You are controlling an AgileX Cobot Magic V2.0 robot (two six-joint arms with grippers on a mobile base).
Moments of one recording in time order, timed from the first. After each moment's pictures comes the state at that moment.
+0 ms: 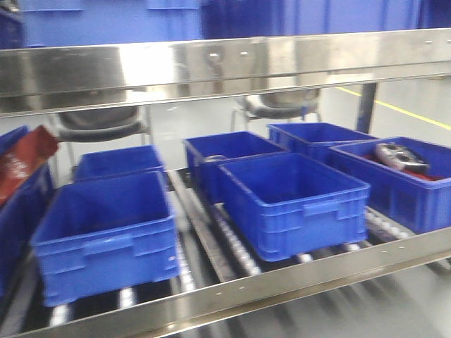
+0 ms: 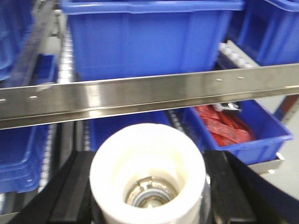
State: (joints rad) left arm 0.12 1.19 -1.46 -0.20 0.65 0.18; right arm 0.07 1.22 -1.39 0.09 0.64 -0.12
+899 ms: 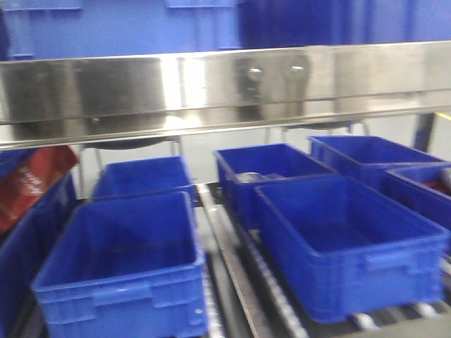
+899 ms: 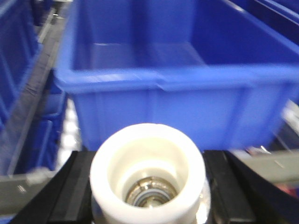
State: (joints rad) left arm 0.12 1.19 -1.46 -0.20 0.65 0.18; right arm 0.06 1.22 -1.39 0.09 0.64 -0.12
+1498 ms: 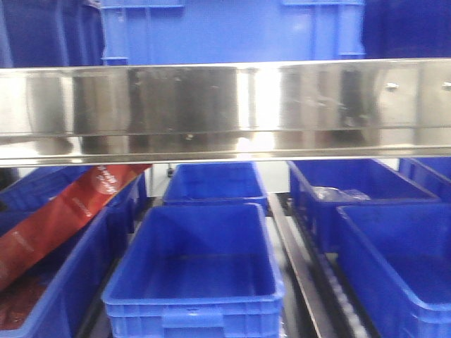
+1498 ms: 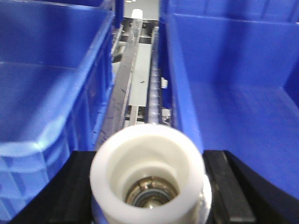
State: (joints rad) left arm 0.12 1.19 -1.46 -0.20 0.65 0.18; right arm 0.06 1.22 -1.39 0.09 0.64 -0.12
